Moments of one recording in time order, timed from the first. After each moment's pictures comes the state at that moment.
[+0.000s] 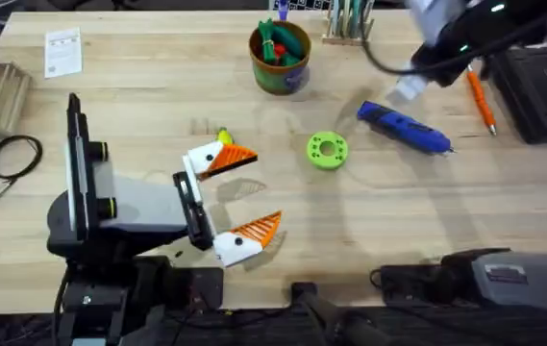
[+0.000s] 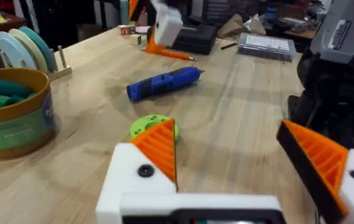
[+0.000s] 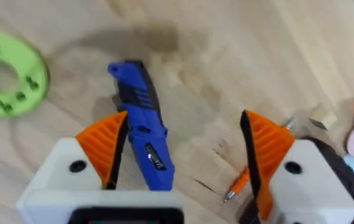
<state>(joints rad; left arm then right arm) 0.01 0.01 0.01 -0.14 1.21 0.05 0.12 1.50 1.31 -0.91 0.08 -0.71</state>
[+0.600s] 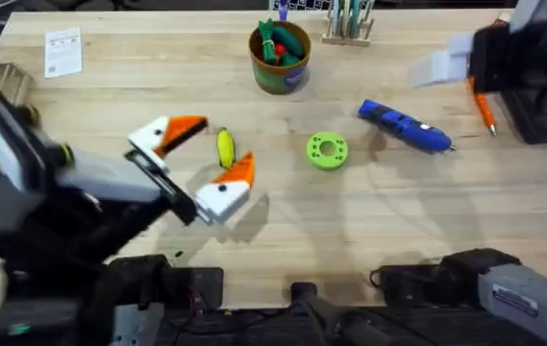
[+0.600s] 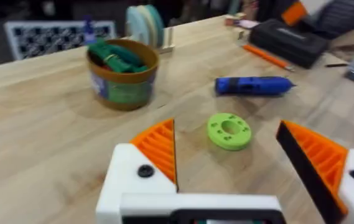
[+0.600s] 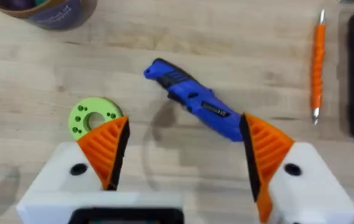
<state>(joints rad) 0.09 0.14 0.29 -0.42 0.83 0.04 0.14 1.13 1.25 -1.08 0.07 0.05</state>
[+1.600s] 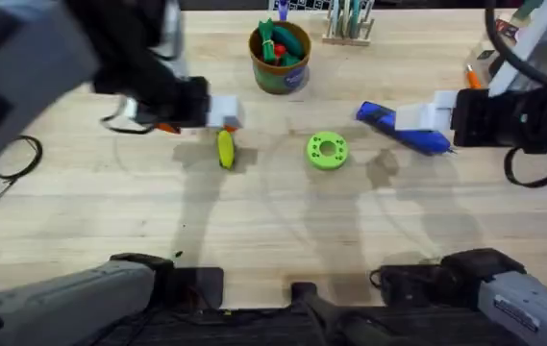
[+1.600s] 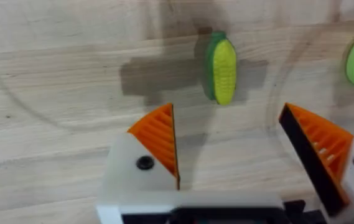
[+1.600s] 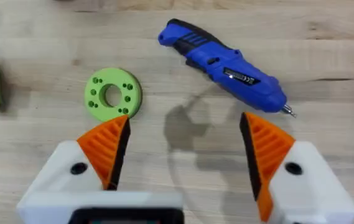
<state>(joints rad) -0.17 1.38 1.13 -1.09 0.11 -0.17 0.14 0.92 0.96 -1.01 -0.02 0.17</state>
